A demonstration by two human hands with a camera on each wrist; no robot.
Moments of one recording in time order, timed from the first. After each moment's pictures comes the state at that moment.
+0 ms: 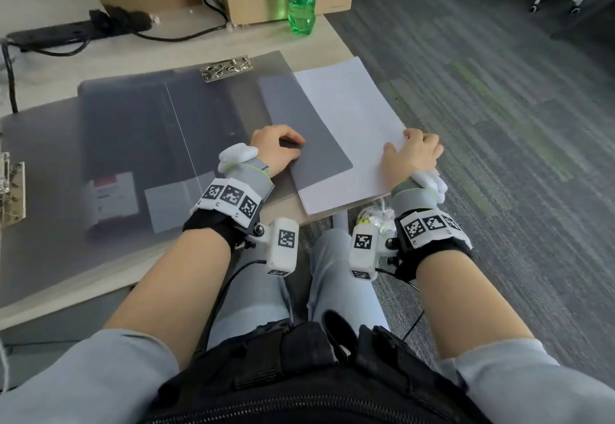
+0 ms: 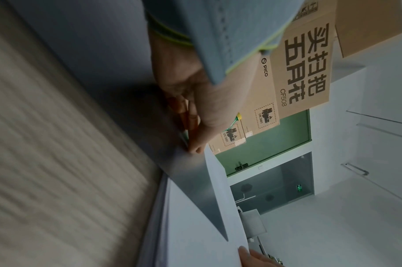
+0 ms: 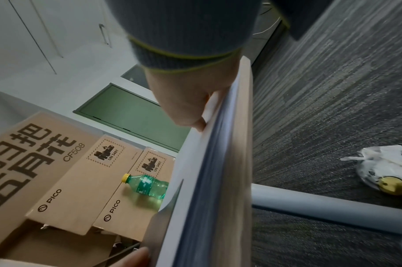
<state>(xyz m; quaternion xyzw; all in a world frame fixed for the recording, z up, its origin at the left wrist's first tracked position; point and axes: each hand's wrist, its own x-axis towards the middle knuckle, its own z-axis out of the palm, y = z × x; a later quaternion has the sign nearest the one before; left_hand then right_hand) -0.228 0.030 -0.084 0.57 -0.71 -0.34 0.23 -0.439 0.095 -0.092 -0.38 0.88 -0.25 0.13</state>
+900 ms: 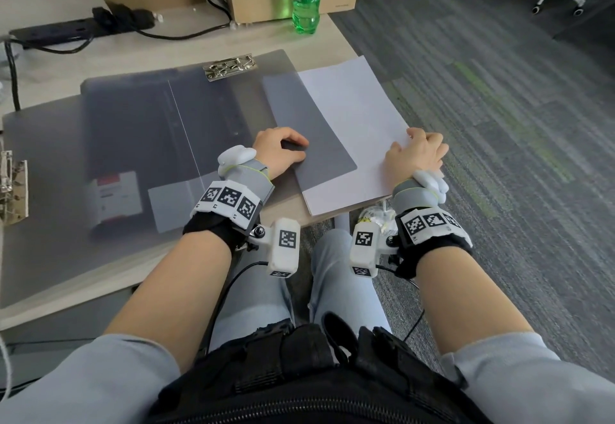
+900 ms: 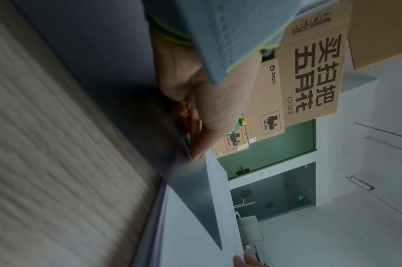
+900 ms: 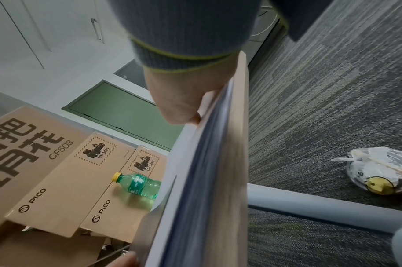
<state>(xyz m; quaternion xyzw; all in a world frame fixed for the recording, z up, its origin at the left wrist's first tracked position) -0.221 0.029 -0.092 0.55 -0.70 -0.39 0.24 -0.437 0.091 -0.091 -0.37 0.88 -0.26 0.12</state>
